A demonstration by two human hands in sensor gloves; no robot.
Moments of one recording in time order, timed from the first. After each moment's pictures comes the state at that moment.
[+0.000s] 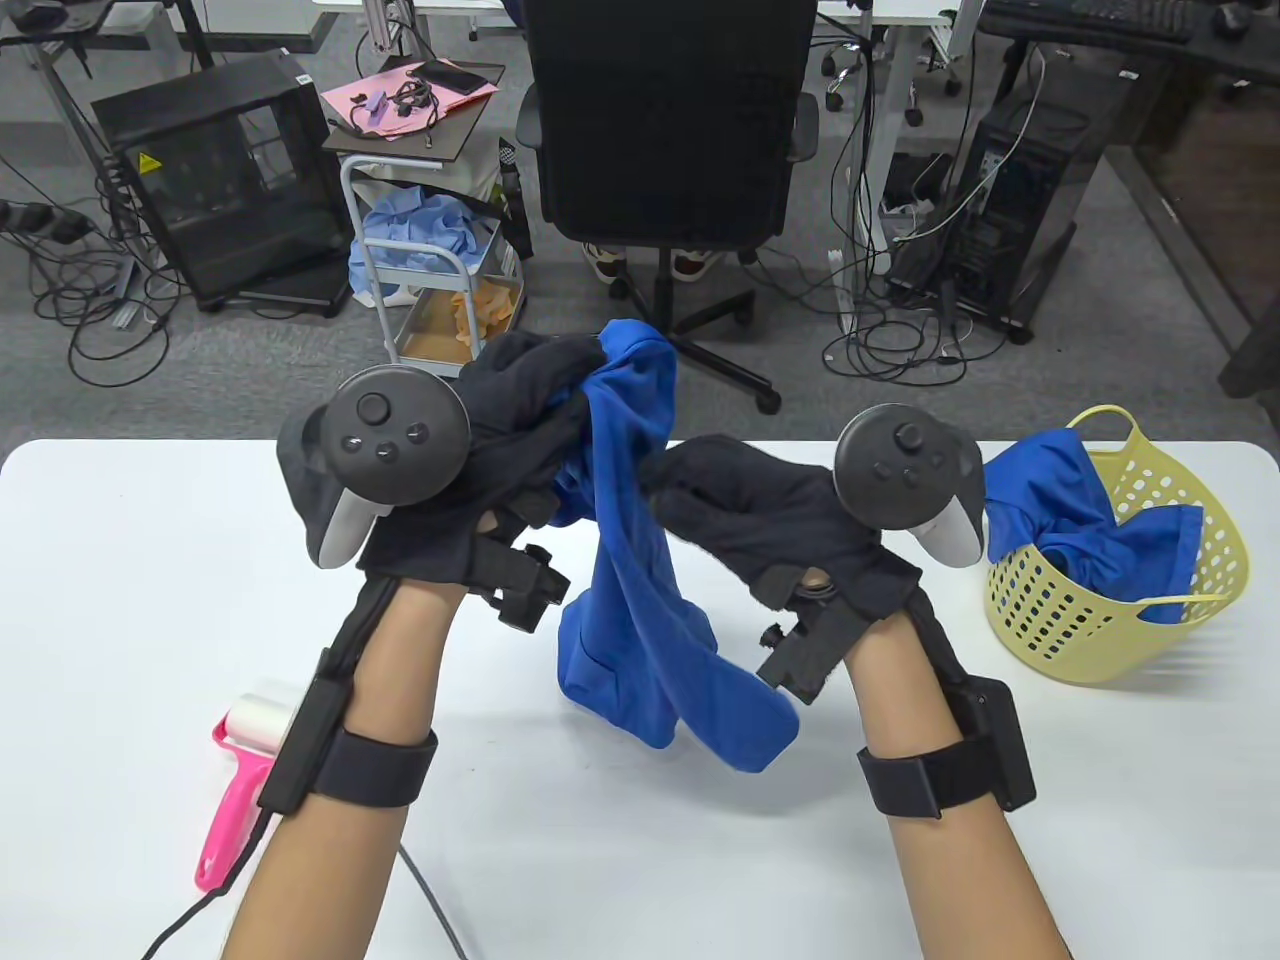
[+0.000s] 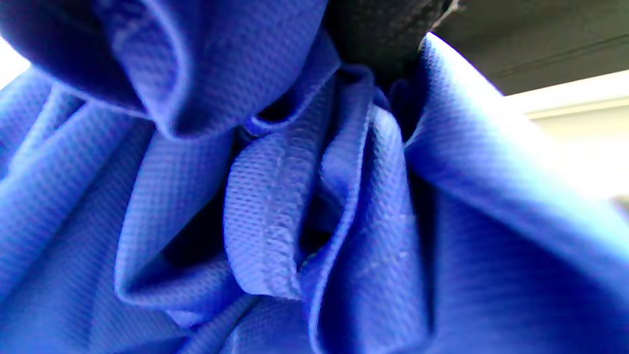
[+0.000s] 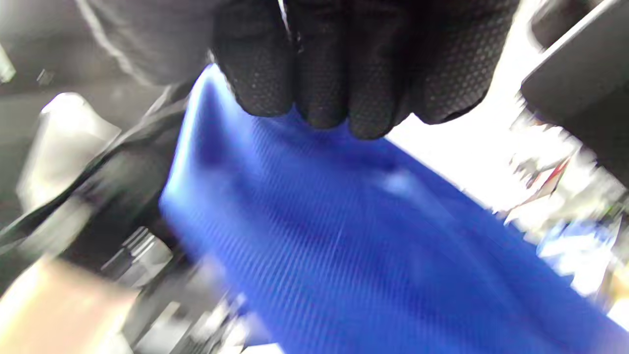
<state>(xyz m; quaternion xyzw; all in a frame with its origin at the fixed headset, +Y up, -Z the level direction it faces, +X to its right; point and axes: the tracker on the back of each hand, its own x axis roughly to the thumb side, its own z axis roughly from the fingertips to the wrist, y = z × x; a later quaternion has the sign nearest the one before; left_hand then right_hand) -0.155 -0.414 -0.353 0.19 -0.20 0.36 0.89 0.112 -0.459 -0.366 0.27 -0.11 0.85 0.44</state>
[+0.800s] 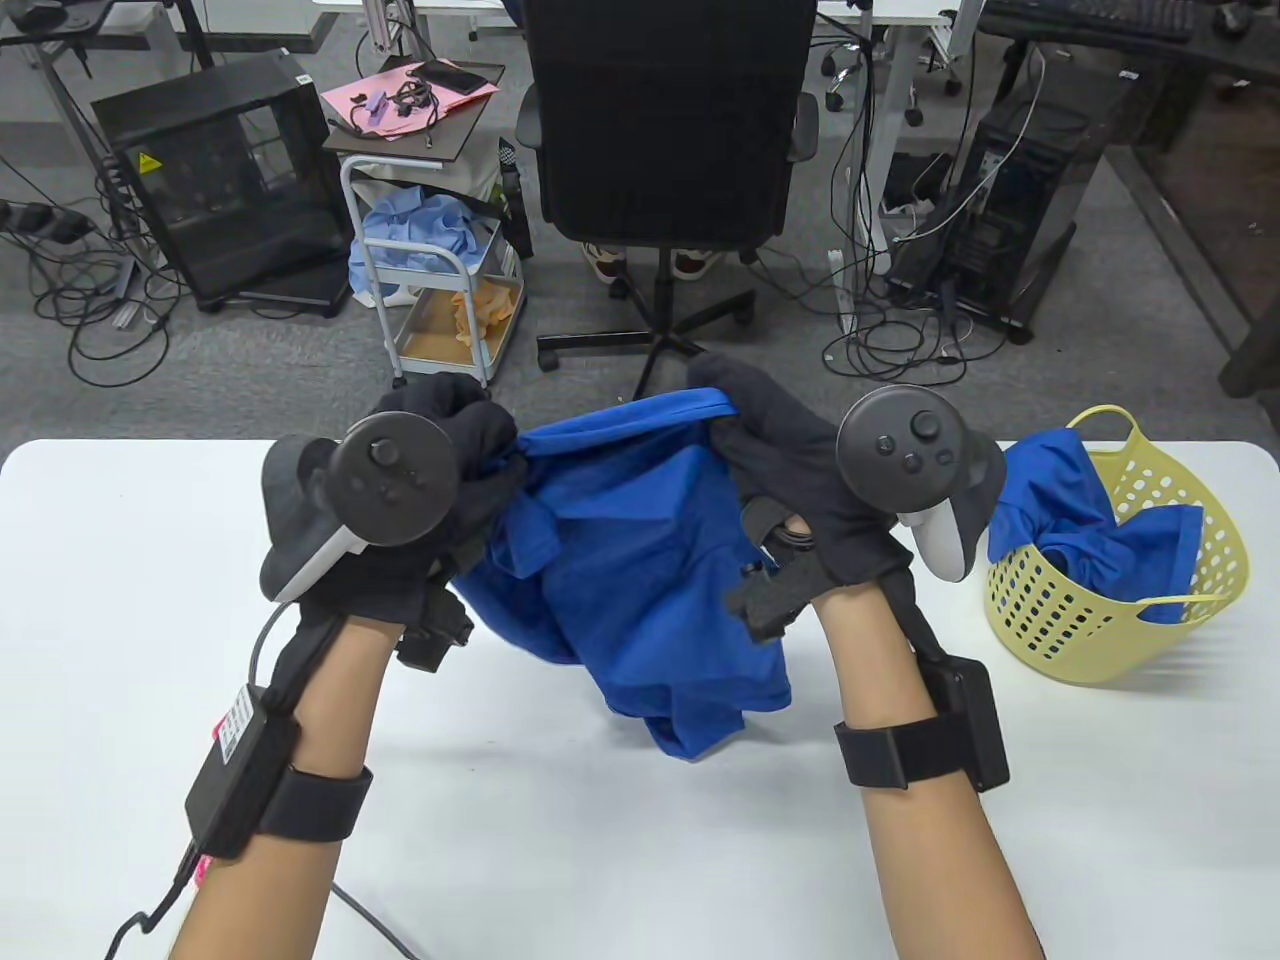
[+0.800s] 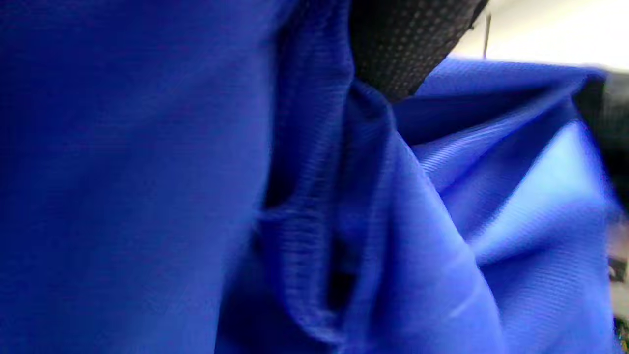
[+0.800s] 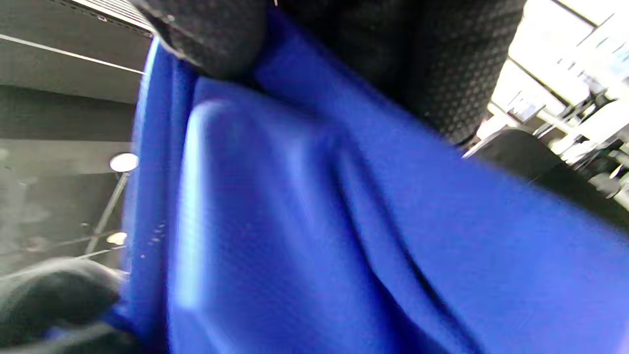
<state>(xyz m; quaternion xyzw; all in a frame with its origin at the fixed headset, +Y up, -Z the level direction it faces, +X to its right) -0.178 -0.442 -0.346 0.15 -0.15 0.16 0.97 0.113 -0.447 -0.374 0.17 -0.15 0.87 0.44</state>
